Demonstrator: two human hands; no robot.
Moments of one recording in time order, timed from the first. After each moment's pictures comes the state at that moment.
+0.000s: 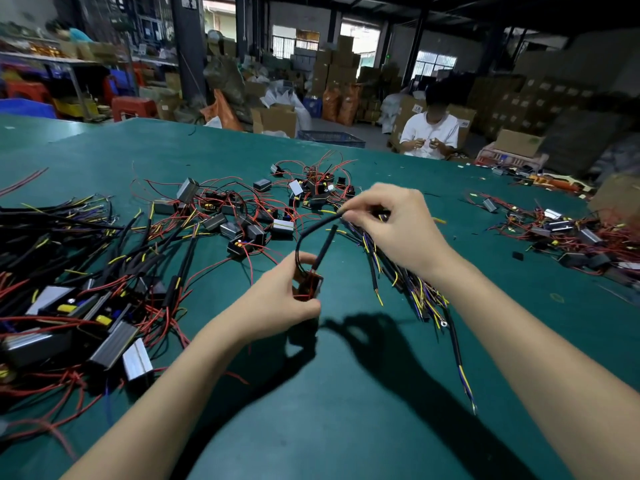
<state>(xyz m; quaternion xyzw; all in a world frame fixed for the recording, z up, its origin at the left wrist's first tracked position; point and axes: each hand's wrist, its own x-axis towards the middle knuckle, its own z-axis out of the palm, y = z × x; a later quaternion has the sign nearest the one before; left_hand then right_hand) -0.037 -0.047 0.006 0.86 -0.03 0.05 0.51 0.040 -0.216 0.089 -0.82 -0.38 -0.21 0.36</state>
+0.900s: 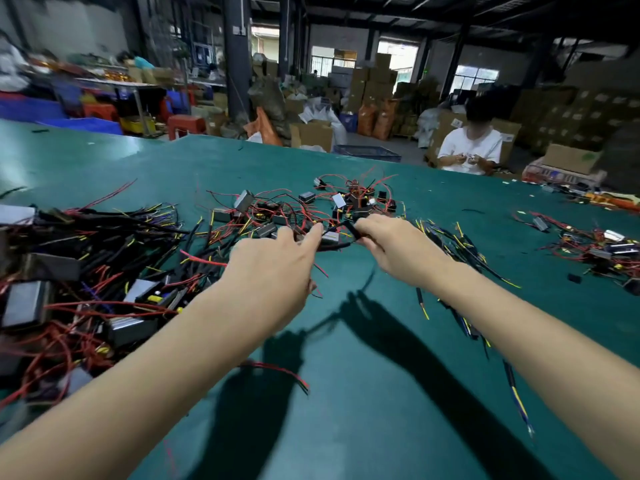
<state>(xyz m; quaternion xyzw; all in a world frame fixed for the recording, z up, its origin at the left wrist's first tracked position) -0.091 -0.017 0.074 0.97 0.04 0.17 -0.15 0.056 -0.173 0.071 -0.86 -0.47 -0.17 0.07</state>
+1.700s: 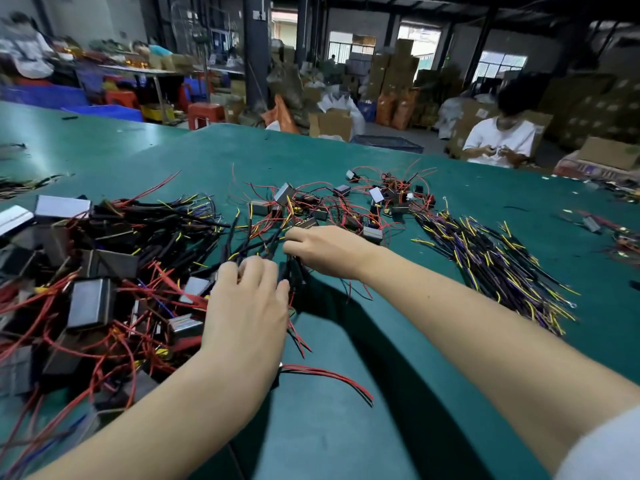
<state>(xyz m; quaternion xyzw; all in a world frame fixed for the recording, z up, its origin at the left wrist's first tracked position) -0.143 0.040 0.042 0.95 0.11 0.03 -0.28 0.053 -0.012 0.032 -0.74 -0.63 -0.16 -0.16</state>
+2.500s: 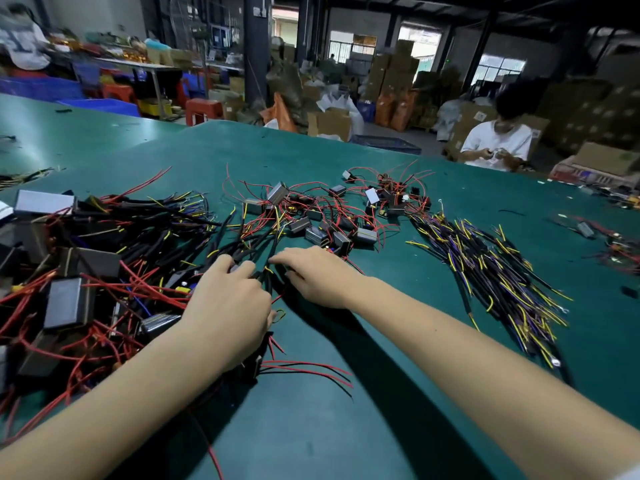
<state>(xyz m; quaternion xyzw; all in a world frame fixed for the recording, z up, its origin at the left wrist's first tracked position) -0.117 0.075 0.019 0.97 0.02 0.05 -0.23 0.038 -0.017 0.001 -0.81 -0.57 -0.08 0.04</state>
